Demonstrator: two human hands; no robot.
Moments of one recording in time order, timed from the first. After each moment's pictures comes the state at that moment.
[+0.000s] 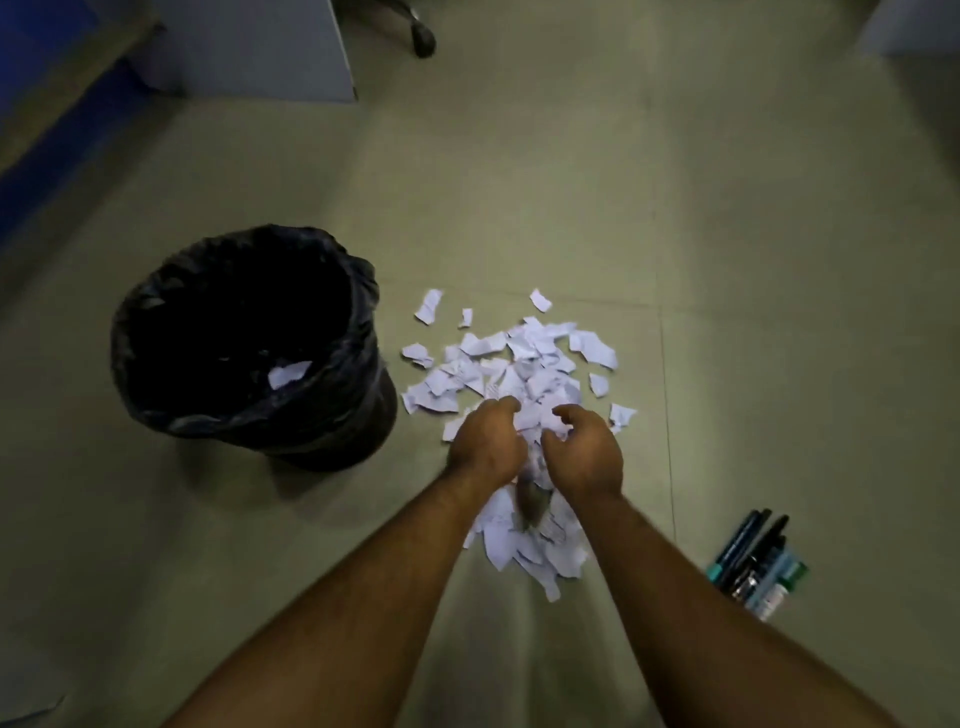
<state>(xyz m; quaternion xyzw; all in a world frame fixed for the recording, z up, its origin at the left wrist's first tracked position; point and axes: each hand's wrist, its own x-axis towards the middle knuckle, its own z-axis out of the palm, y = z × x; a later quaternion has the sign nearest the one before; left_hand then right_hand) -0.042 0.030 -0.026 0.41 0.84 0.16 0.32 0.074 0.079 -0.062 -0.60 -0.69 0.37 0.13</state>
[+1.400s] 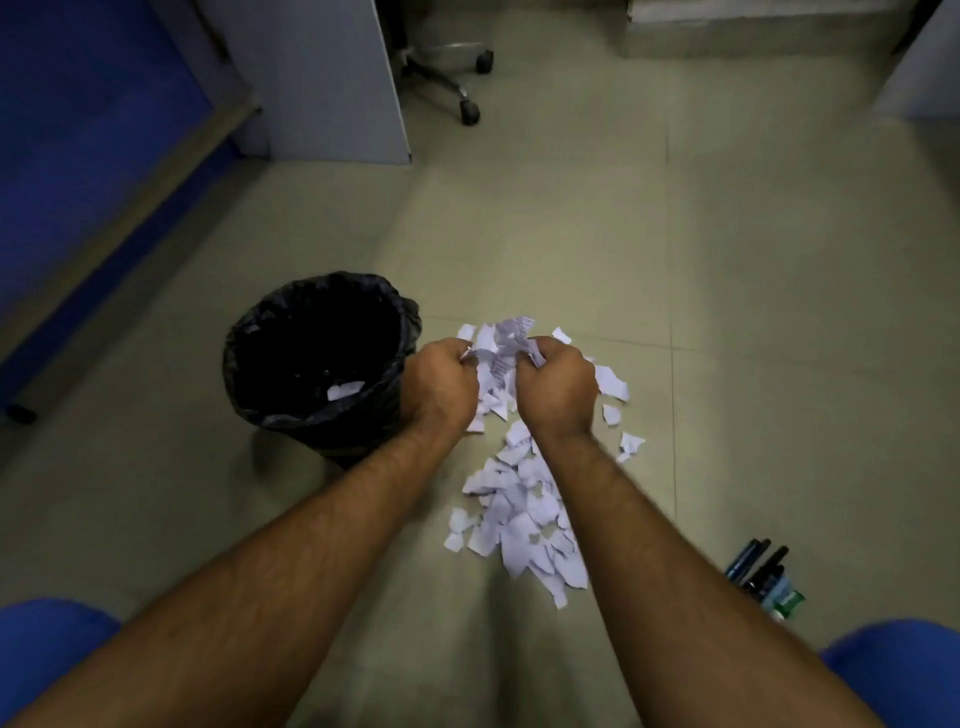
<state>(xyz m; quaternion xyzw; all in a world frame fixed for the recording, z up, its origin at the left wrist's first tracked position) -0.082 0.009 0.116 0.32 0.89 0.32 0.11 0.014 0.079 0.094 -0.55 -0.69 0.38 0.28</state>
